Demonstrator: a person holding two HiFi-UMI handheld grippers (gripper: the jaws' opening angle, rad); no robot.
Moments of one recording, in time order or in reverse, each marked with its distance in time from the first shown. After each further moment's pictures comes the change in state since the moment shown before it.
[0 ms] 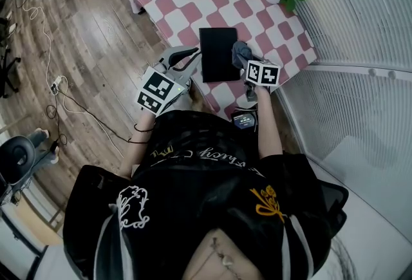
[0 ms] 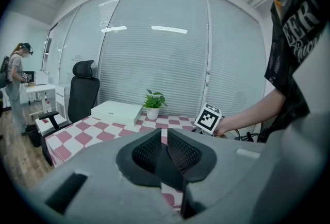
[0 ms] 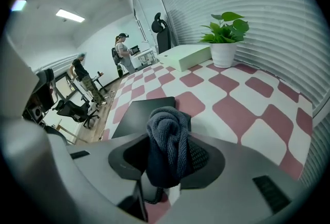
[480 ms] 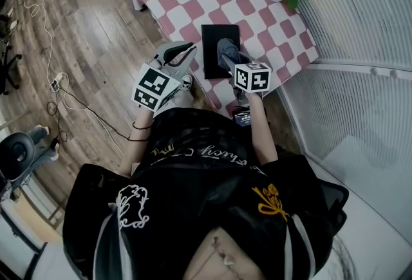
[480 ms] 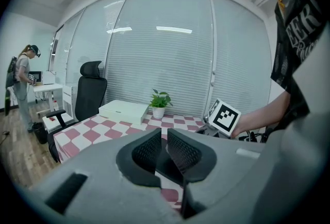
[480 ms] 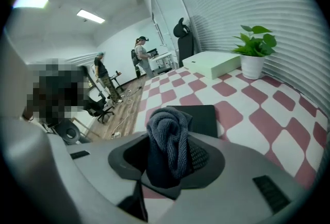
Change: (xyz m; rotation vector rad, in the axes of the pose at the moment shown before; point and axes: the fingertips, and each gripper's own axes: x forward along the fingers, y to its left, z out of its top) left arm -0.016 0.014 -0.004 -0.024 0.001 0.061; right arm -0.015 0.090 0.011 -0.114 -0.051 0.142
